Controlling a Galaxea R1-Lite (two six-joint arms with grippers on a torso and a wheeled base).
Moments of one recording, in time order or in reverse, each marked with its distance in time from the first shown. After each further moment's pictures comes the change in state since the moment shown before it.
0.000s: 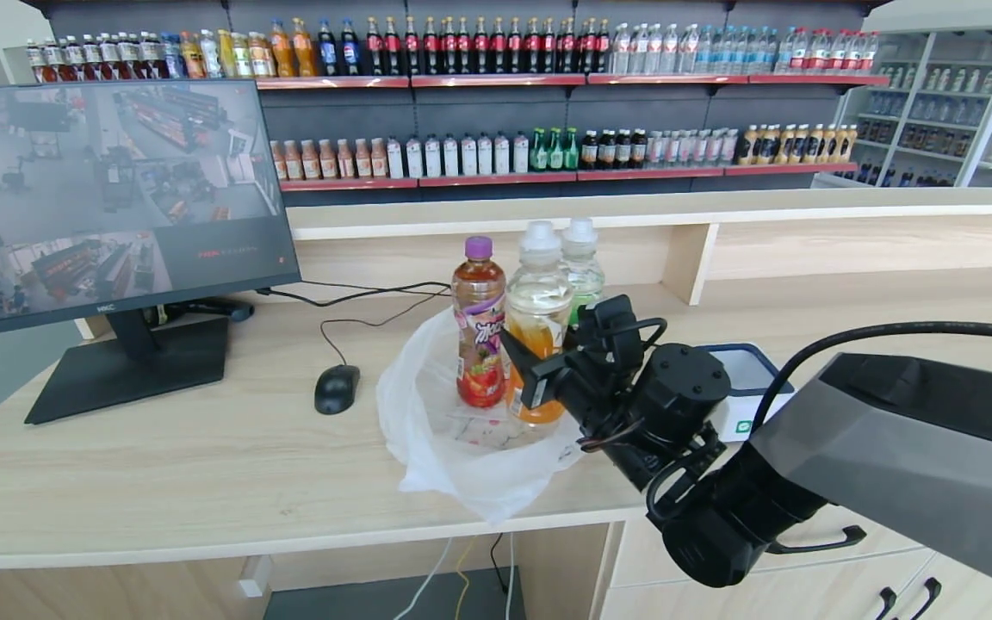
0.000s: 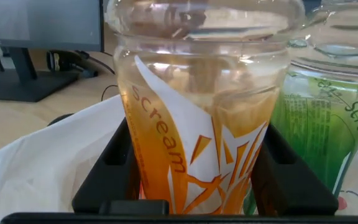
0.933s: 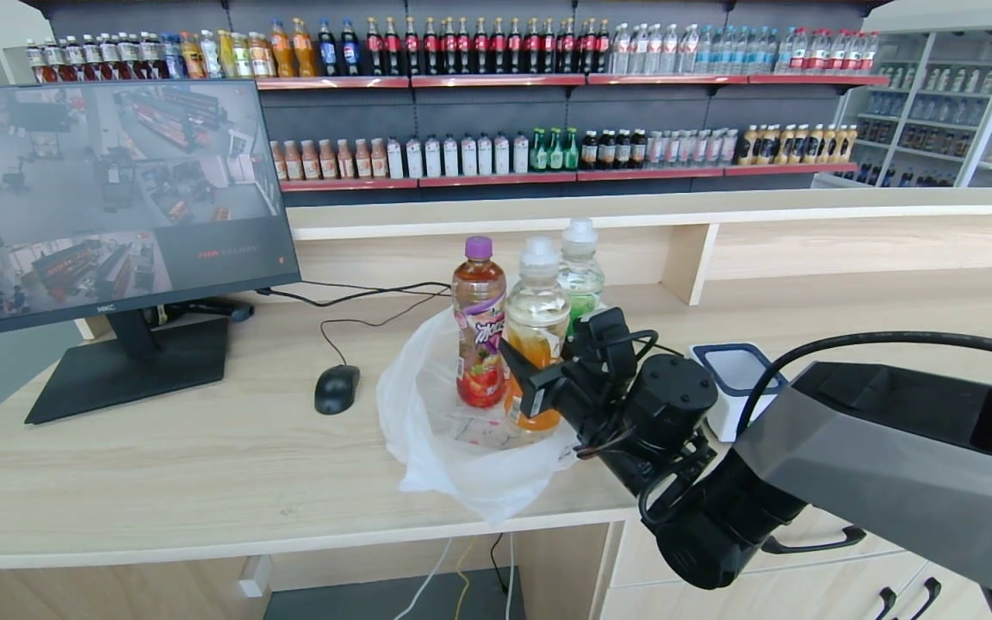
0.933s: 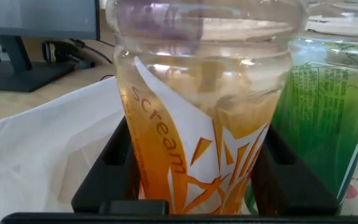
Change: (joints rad) left arm 0.000 0.000 0.000 0.000 0.000 0.000; right arm -0.008 0.047 -0.007 -0.006 0.009 0.009
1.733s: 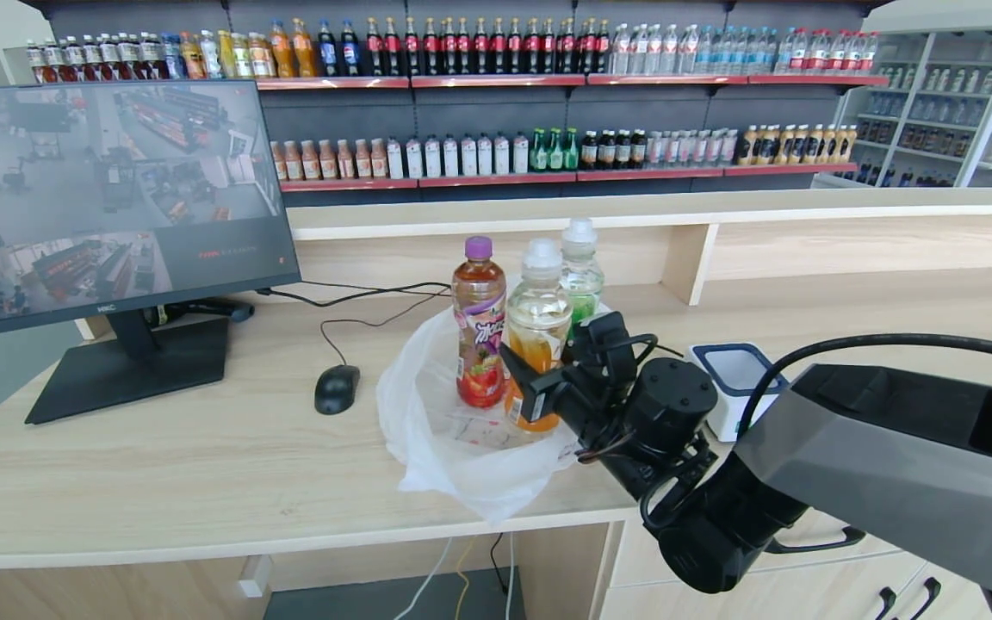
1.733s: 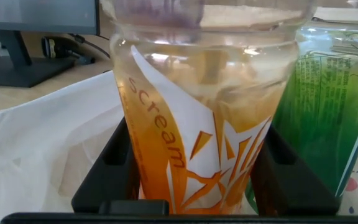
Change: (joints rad) left arm 0.000 0.000 0.000 0.000 0.000 0.000; right arm 0.000 0.003 0.015 0.004 0.000 0.001
